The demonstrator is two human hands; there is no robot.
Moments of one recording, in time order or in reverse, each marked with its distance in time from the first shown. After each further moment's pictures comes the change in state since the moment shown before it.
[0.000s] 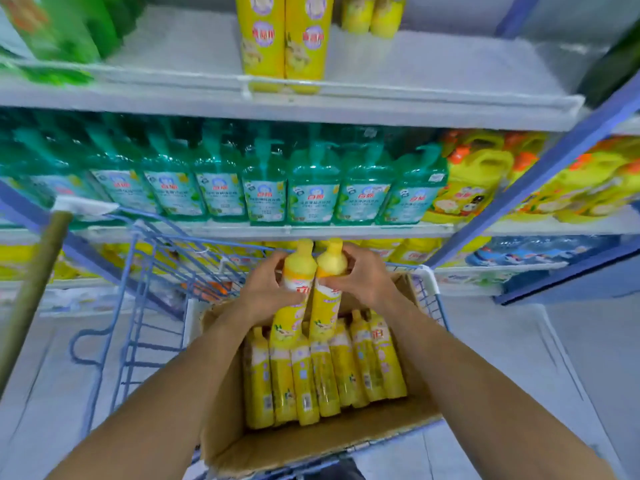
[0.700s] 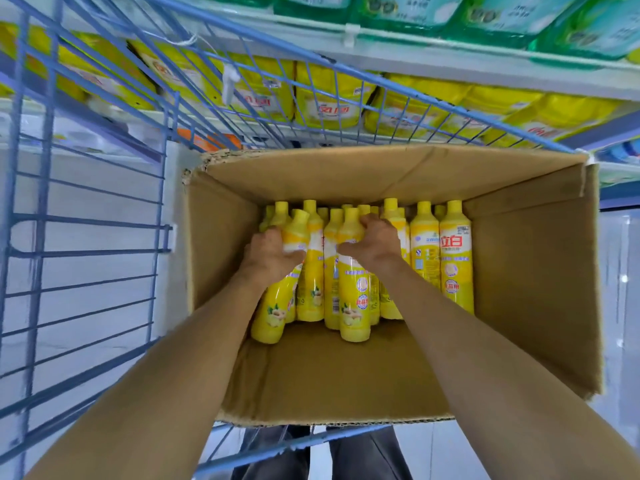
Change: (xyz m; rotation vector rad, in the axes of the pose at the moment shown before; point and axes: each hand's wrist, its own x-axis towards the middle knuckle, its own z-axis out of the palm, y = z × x) left_hand 0.007 -0.263 0.083 0.388 -0.126 -0.621; right_hand 0.009 0.190 0.217 -0.339 -0.310 0.543
